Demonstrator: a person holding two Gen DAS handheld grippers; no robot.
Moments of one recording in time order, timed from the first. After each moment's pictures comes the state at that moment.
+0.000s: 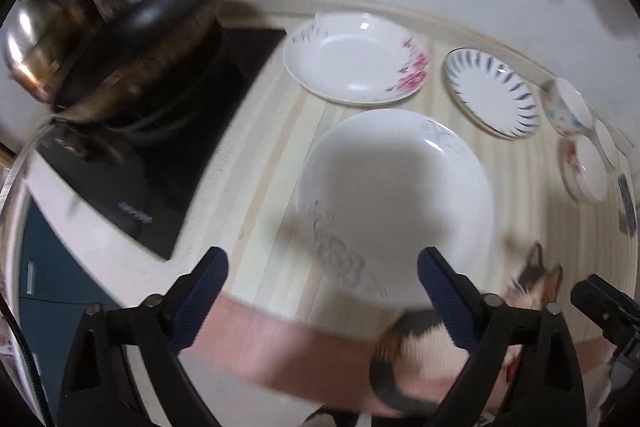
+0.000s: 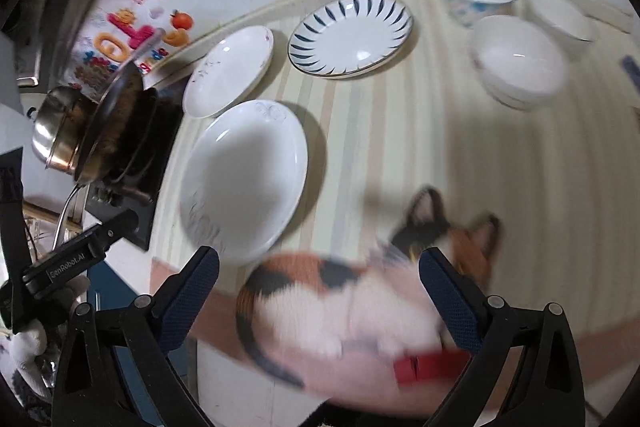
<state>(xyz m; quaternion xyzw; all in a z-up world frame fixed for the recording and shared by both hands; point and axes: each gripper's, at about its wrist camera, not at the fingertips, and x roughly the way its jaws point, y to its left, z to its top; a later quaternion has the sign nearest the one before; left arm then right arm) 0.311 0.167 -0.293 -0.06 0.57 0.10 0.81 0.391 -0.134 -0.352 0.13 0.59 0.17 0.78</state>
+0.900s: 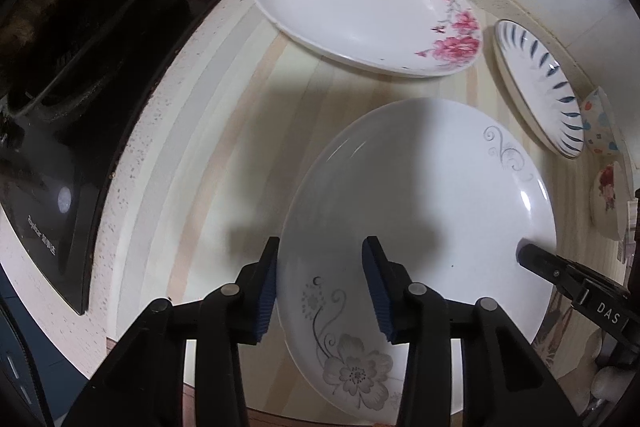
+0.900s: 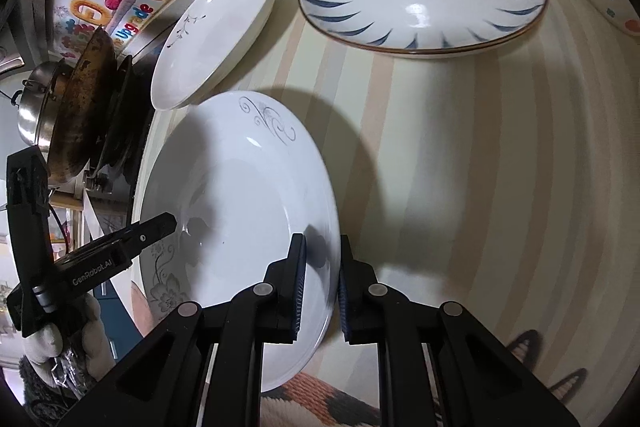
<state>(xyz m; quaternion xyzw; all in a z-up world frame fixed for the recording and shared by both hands) 0.387 0.192 -0.380 -0.13 0.63 0.06 0.76 0.498 -0.053 -0.455 0.12 0.65 0.24 0.71</state>
